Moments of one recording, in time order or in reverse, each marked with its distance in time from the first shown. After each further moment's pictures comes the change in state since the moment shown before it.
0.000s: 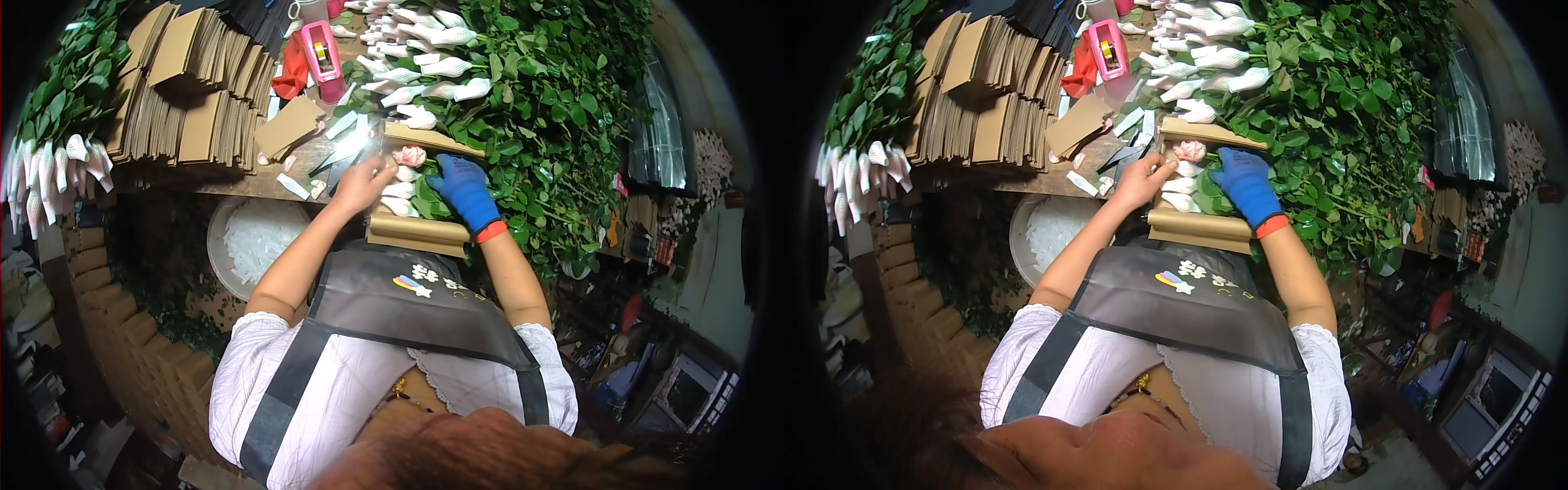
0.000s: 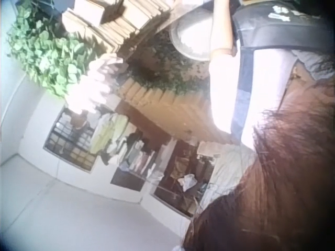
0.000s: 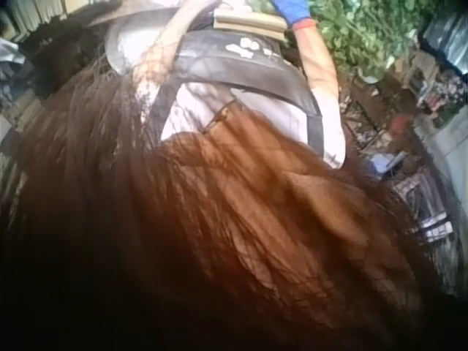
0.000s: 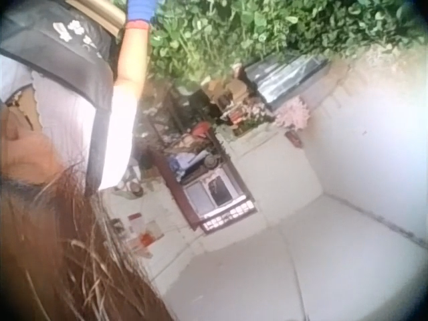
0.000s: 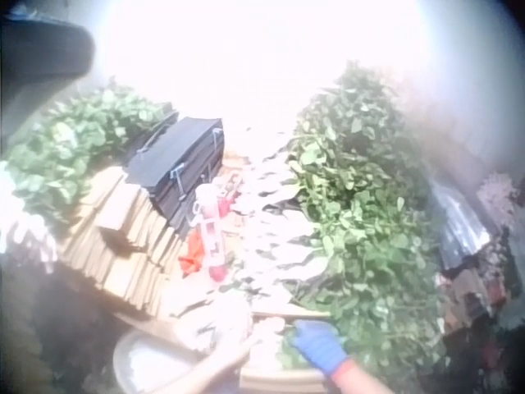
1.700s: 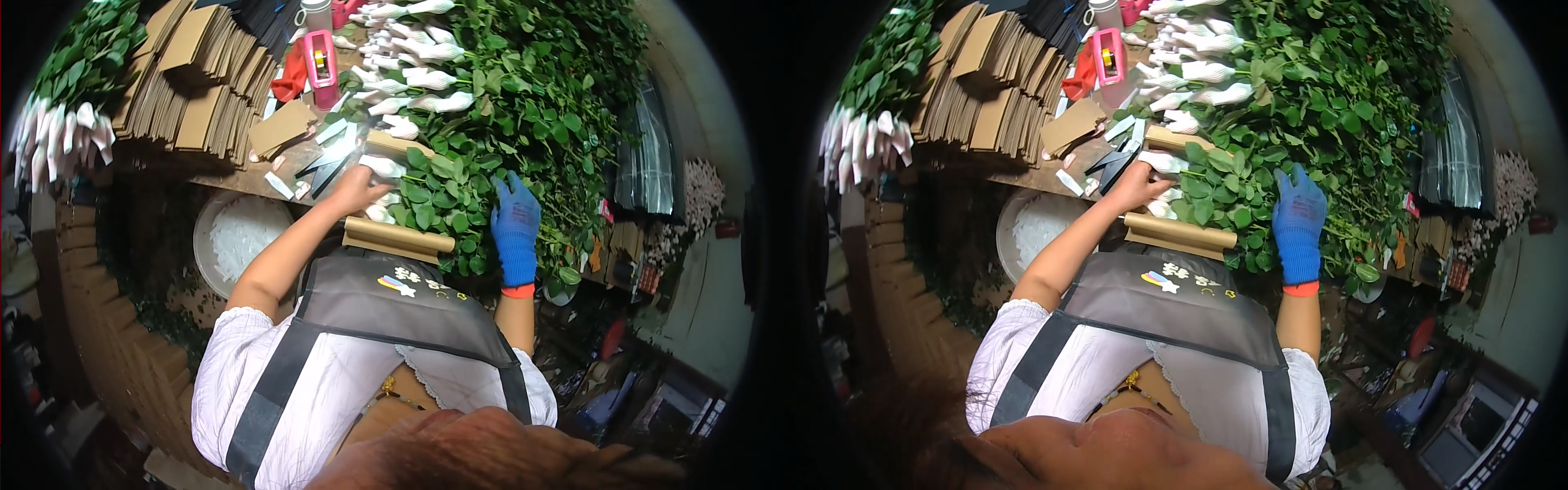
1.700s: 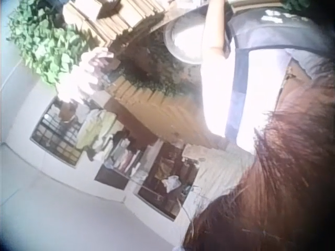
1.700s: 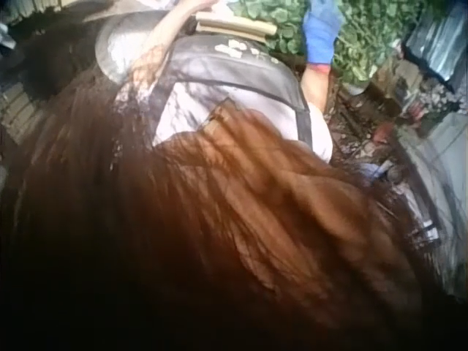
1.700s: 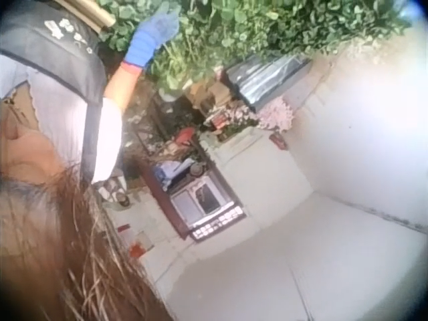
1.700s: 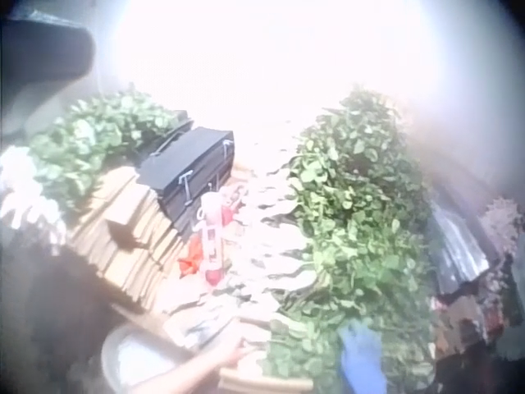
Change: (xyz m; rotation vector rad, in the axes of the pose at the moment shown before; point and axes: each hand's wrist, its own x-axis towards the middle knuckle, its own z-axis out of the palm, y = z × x) left_hand 0.021 -0.015 0.032 0.008 -0.127 0.237; right_hand -0.093 0.073 -0.069 -0.310 0.540 -0.019
